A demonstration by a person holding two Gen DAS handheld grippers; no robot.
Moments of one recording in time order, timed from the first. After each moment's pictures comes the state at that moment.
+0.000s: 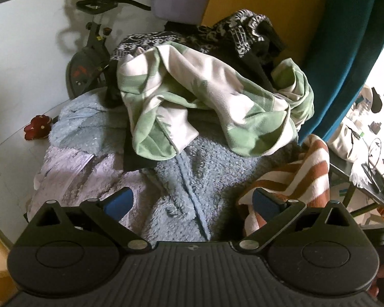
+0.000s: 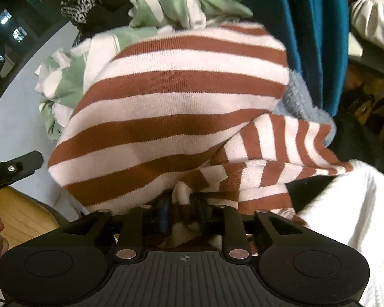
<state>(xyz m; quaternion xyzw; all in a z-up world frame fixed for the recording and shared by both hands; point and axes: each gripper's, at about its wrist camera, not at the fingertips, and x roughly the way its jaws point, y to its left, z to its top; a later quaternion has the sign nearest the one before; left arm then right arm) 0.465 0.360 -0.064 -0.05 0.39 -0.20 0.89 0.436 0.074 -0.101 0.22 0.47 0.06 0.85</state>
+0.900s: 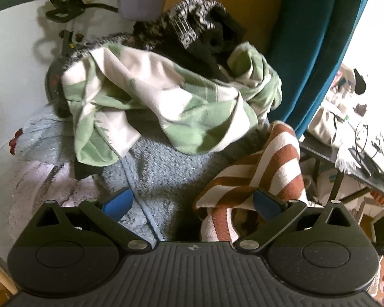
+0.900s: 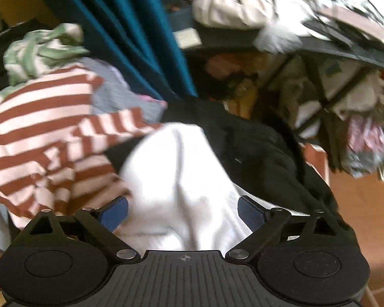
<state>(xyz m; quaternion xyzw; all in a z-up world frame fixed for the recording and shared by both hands) 0.448 0.310 -0.055 -0.03 0.38 -0.24 0.89 0.306 -0.041 -0.118 0.25 0.45 -0.16 0.84</state>
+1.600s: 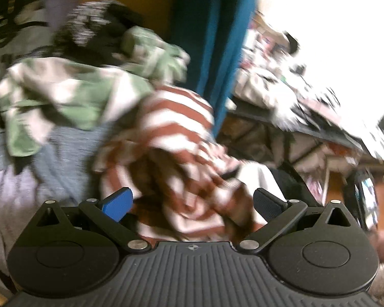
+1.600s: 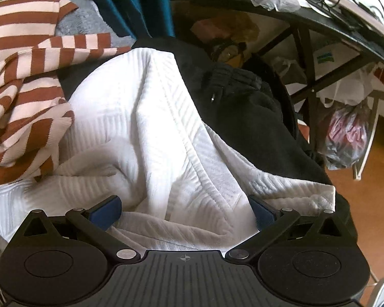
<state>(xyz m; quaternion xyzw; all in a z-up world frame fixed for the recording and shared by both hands) 0.367 0.247 -0.050 0.06 0.37 -0.39 0.84 0.310 -0.016 -0.188 0.17 0.53 -0.18 0.81</state>
